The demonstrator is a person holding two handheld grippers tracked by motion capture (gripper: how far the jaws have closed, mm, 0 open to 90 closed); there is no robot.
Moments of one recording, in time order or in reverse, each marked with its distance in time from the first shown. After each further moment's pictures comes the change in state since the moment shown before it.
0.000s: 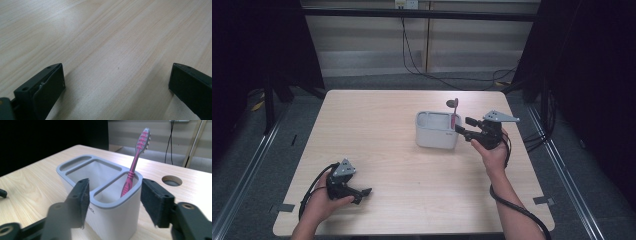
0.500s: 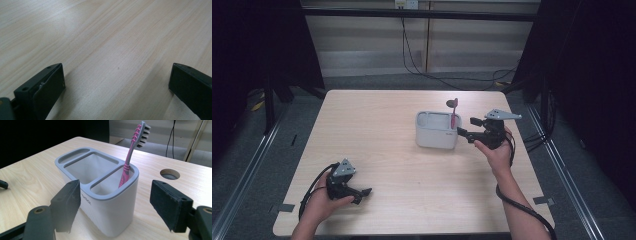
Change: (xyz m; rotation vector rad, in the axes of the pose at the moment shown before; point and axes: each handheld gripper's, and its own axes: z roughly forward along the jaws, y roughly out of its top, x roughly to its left) left arm 0.000 0.000 0.000 0.000 0.000 0.000; right arm -0.006 0.005 -0.007 0.068 0.011 -0.009
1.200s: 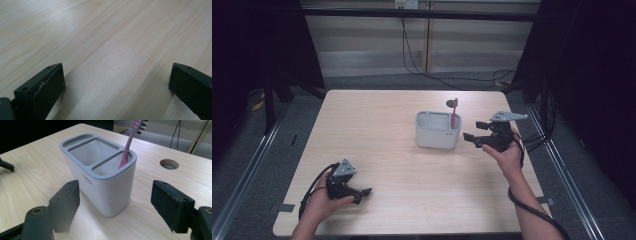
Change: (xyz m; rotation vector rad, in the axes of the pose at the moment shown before) left arm 0.000 0.000 0.000 0.000 0.000 0.000; right arm -0.006 -0.001 -0.020 0.091 0.030 -0.042
